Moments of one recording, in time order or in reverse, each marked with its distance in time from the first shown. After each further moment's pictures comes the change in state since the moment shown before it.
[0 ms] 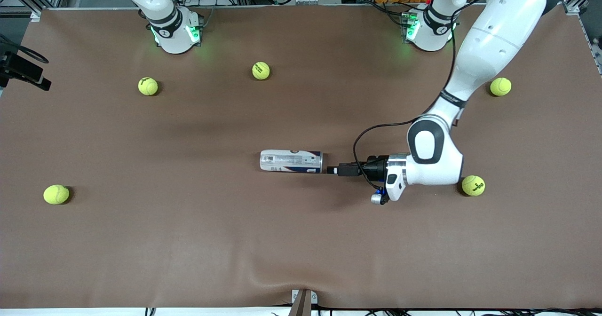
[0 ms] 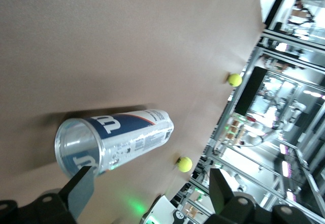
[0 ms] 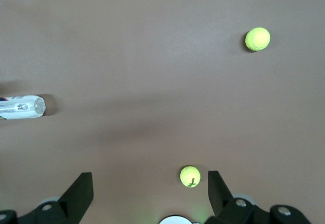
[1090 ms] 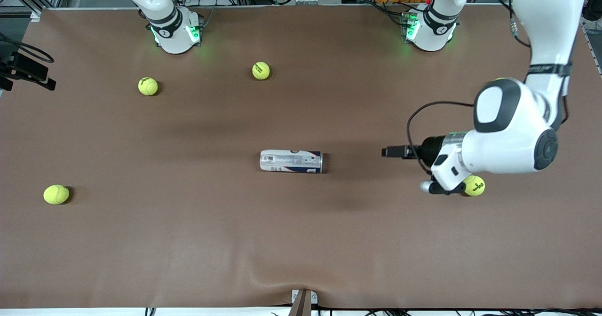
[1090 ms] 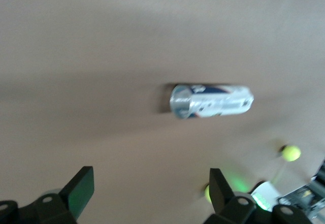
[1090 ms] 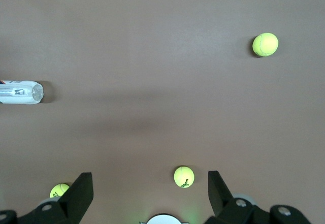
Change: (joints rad) left arm 0.115 -0.265 0.001 0.136 0.728 -0.340 -0.461; right arm 0.000 -0.001 0.001 -0.018 0.000 0.005 -0.081
